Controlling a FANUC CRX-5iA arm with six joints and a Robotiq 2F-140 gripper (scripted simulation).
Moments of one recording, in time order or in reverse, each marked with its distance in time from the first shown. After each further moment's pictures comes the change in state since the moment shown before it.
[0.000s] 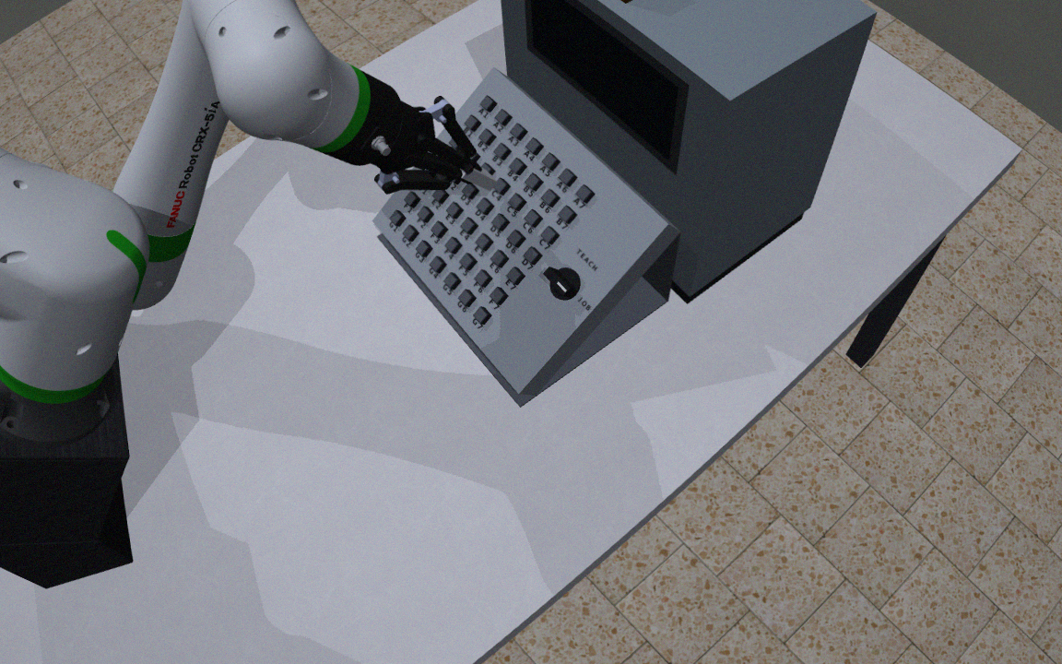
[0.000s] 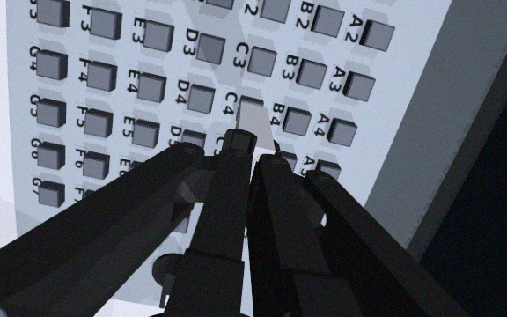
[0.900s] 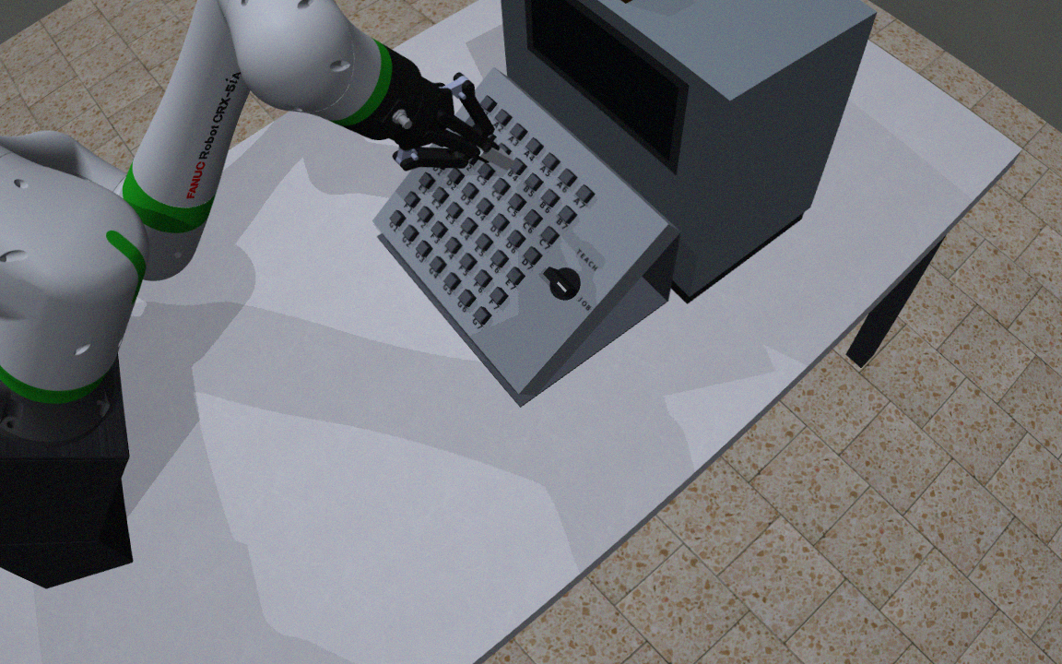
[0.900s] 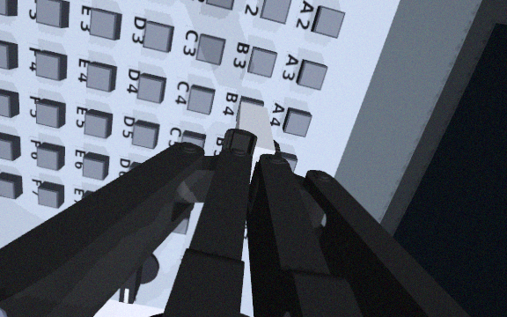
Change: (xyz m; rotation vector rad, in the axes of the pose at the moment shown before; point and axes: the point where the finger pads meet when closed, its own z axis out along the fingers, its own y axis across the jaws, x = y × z) arm 0.000 0.034 0.001 0.000 0.000 0.000
